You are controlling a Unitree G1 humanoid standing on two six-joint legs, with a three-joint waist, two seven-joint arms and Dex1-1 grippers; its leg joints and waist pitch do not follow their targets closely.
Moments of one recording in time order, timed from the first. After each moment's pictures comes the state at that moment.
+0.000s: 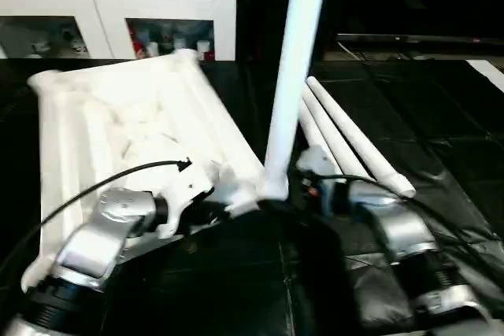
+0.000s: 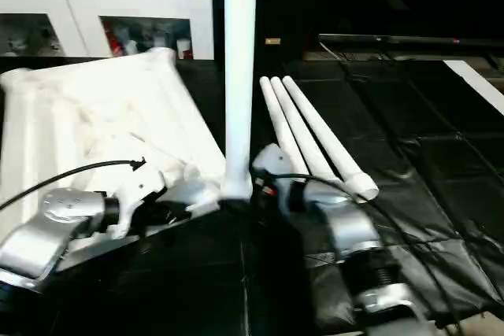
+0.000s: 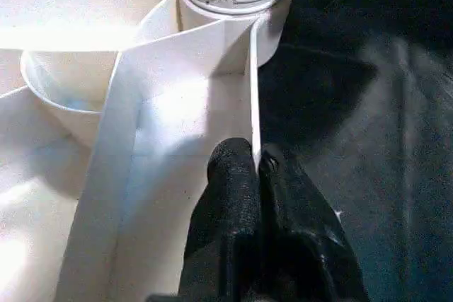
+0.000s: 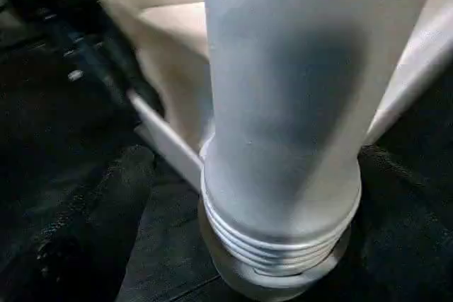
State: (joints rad) left arm -0.30 0.55 -0.25 0.04 -0.05 0.42 -1.11; right arm -0.47 -0.30 0.19 0.48 0.14 0.13 1.15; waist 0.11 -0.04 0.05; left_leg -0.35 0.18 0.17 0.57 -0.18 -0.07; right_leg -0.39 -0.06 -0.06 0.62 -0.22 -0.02
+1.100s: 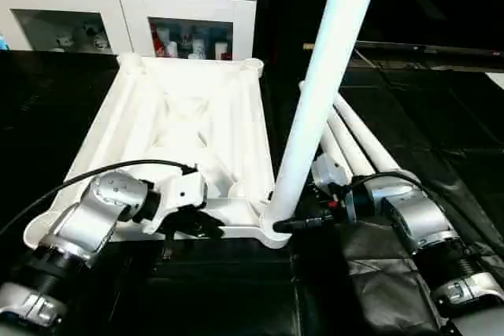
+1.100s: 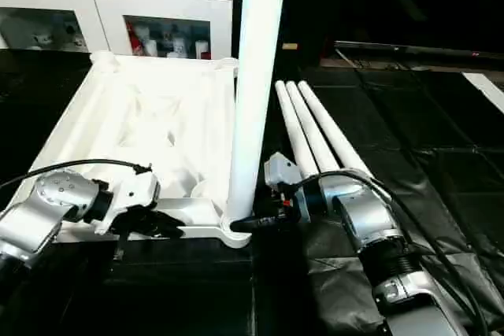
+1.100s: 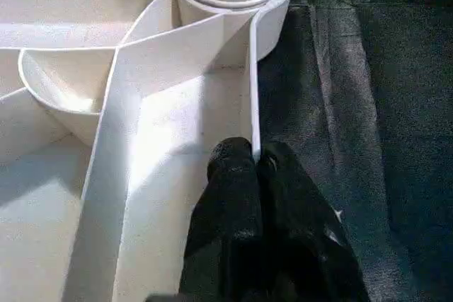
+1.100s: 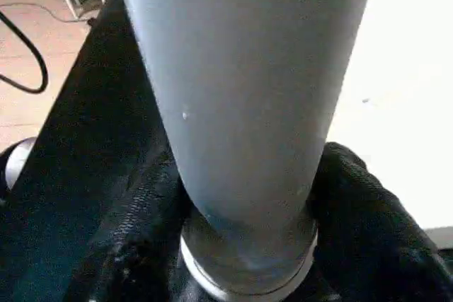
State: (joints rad) left arm -0.43 0.62 -0.34 0.26 -0.04 0.15 -1.36; right arm -0.51 -0.37 0.25 0.48 0.18 0.07 1.41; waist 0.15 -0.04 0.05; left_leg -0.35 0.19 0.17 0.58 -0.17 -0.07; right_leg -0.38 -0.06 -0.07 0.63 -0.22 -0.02
